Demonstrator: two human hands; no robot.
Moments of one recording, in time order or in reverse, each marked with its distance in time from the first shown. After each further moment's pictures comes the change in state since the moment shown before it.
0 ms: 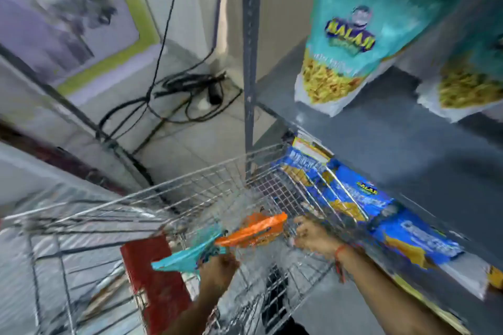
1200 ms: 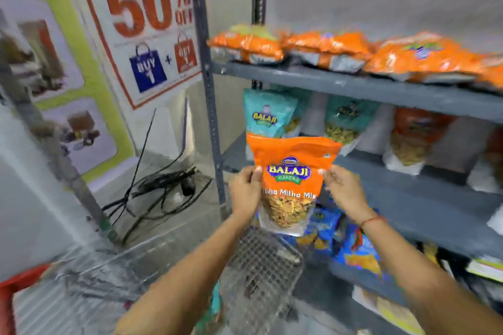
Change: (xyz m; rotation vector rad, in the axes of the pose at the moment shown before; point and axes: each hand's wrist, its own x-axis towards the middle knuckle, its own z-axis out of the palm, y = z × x) left_hand -0.152 0.259 -0.112 -0.480 0.309 0.919; right_hand -0.241 -0.091 -0.081 0.012 1.164 -0.437
